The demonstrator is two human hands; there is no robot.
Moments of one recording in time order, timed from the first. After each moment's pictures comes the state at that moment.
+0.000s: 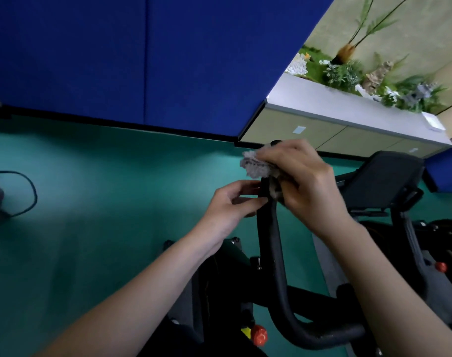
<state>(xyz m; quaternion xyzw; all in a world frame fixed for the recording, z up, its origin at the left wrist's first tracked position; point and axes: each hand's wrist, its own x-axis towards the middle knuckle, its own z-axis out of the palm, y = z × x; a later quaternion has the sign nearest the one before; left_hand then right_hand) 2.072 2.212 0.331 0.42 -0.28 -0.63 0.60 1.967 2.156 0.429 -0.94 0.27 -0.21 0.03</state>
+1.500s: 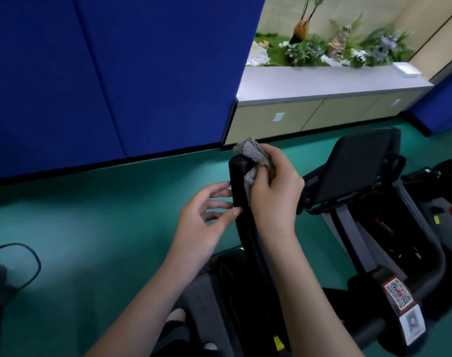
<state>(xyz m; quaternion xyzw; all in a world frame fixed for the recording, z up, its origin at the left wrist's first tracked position) 2.087 2.199 0.357 0.50 -0.40 -0.51 0.57 1.989 2.146 0.392 -0.61 0.61 -0.48 0.14</state>
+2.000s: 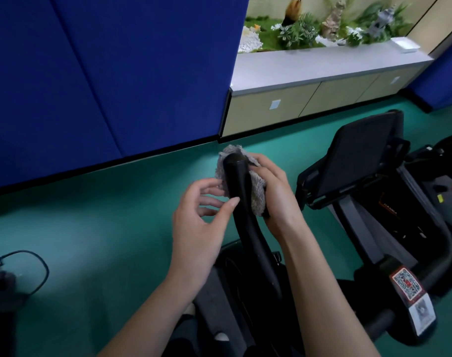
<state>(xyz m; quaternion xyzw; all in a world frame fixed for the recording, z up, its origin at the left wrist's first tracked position) 2.083 2.193 0.350 0.57 -0.43 -0.39 0.58 1.968 2.130 0.371 -0.48 0.49 -0.44 0.57</state>
